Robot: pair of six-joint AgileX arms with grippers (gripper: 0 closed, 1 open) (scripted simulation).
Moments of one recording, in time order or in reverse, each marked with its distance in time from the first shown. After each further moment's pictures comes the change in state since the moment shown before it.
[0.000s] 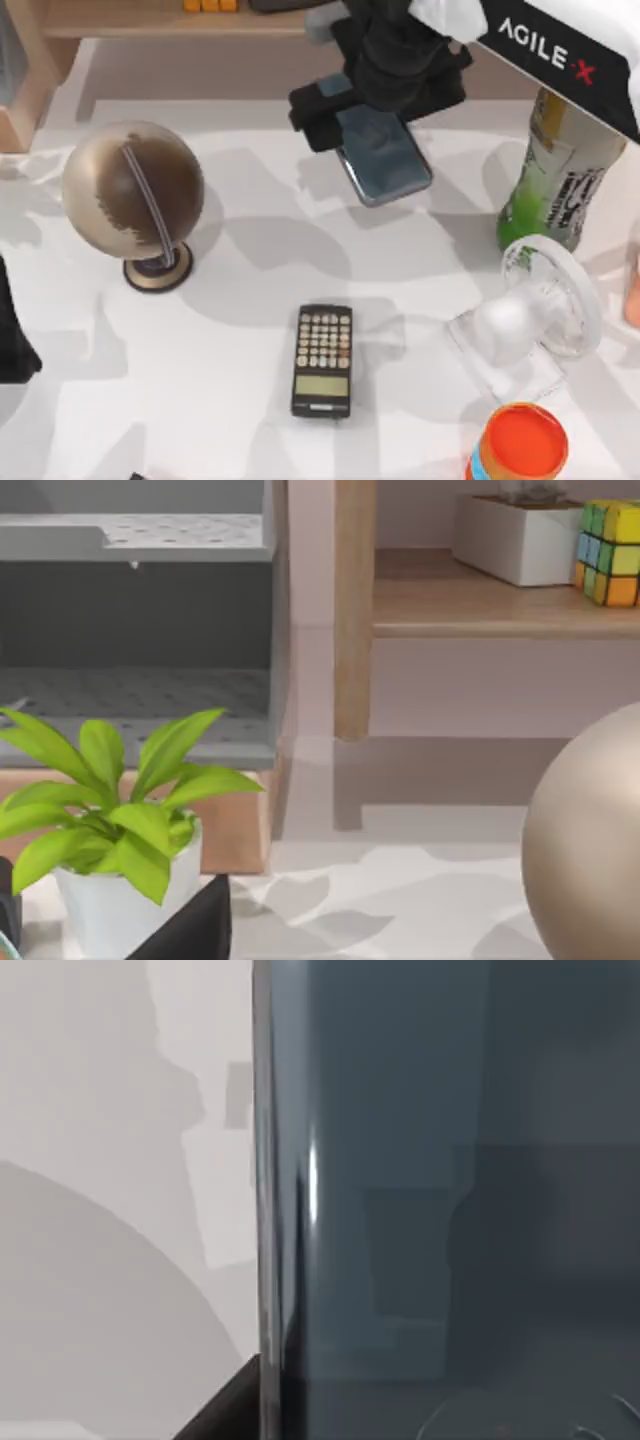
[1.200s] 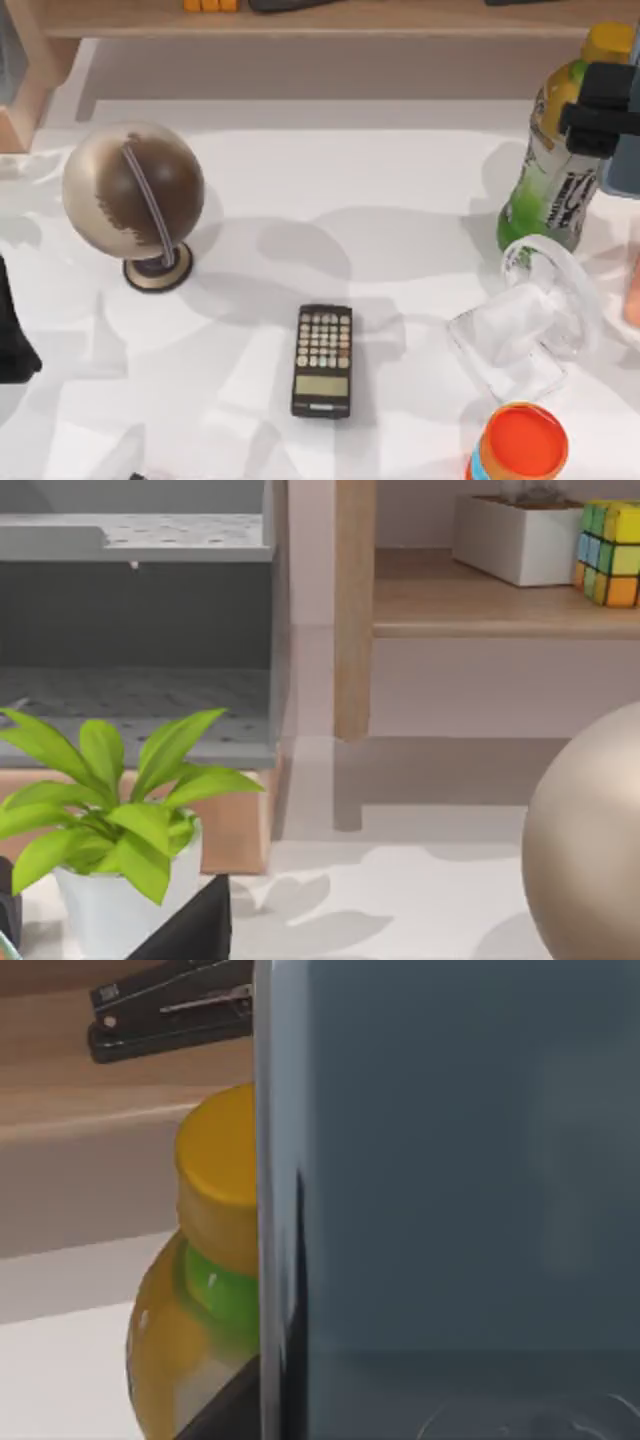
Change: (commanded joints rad) left arm 0.000 0.000 0.000 0.000 0.000 0.000; right arm -0.019 -1.252 -1.412 0.825 0.607 0.237
